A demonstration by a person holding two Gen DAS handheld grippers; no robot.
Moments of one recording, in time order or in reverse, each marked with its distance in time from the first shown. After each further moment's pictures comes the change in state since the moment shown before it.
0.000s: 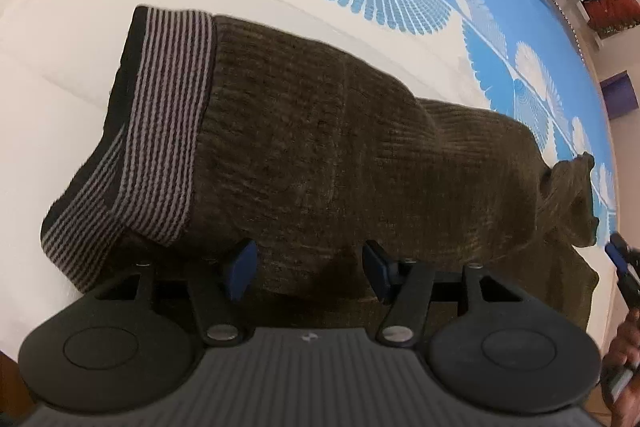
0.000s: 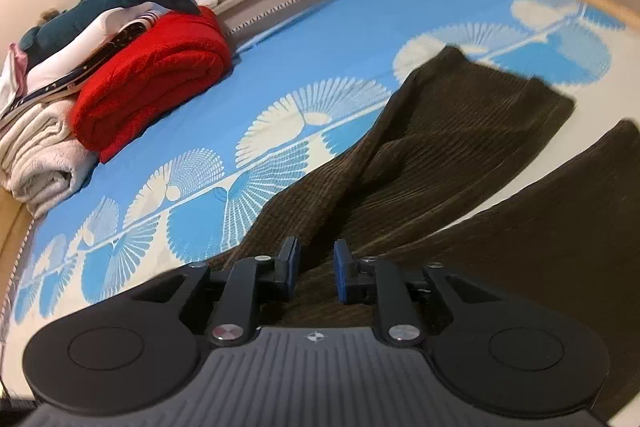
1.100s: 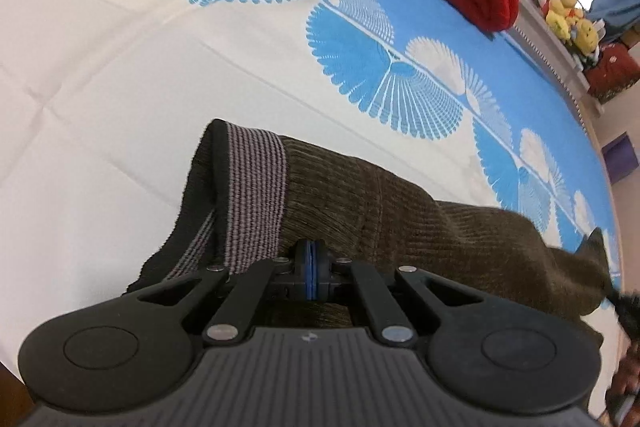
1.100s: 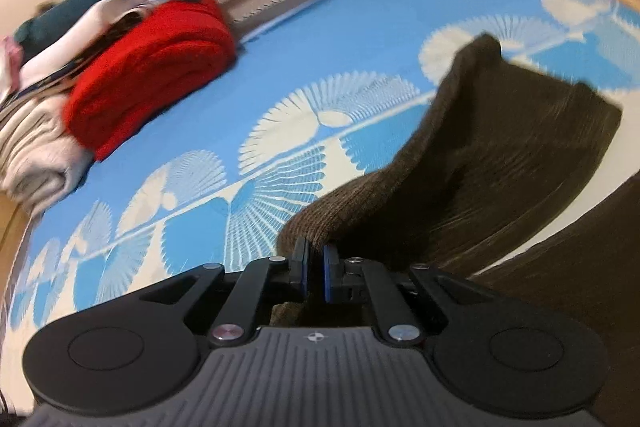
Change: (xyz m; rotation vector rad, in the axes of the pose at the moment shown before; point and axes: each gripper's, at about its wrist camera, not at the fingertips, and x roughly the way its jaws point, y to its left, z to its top) left arm -0.047 0.029 0.009 -0.050 -0.253 0.023; right arm 0.029 0.012 0.015 -0.104 0.021 0.015
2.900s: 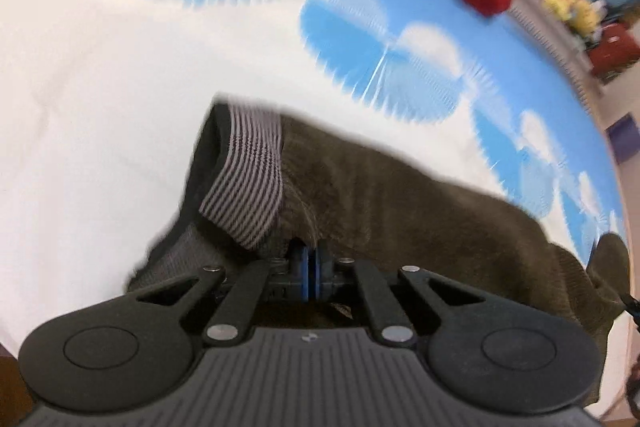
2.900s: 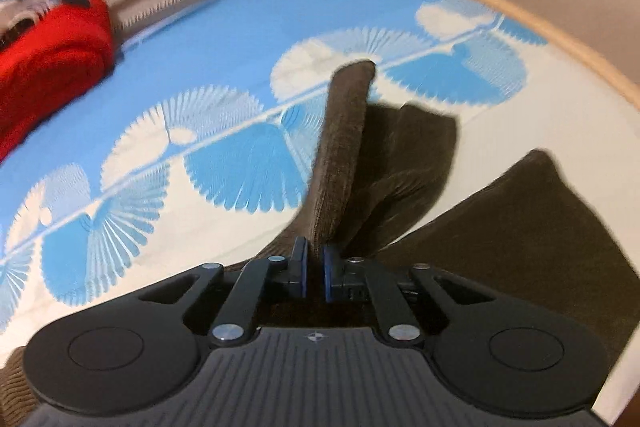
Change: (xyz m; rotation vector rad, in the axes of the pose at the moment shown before) left arm -0.016 -0.011 -0.008 0.069 -0.014 0.025; right arm -0.032 -0.071 0.019 0.087 -0.035 -0.345
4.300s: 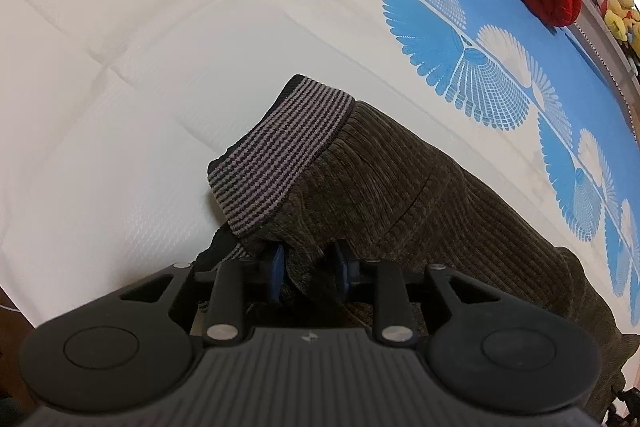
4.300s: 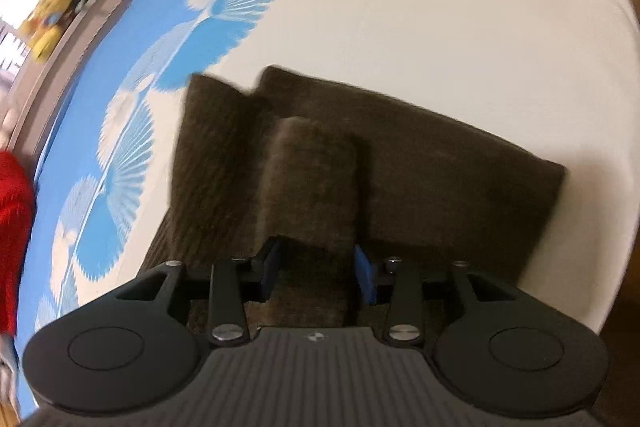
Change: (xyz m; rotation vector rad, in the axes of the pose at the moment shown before) left arm 0.026 0.037 0.003 -0.138 0.108 0.129; right arm 0.037 -0.214 -0.029 0.537 0.137 -0.014
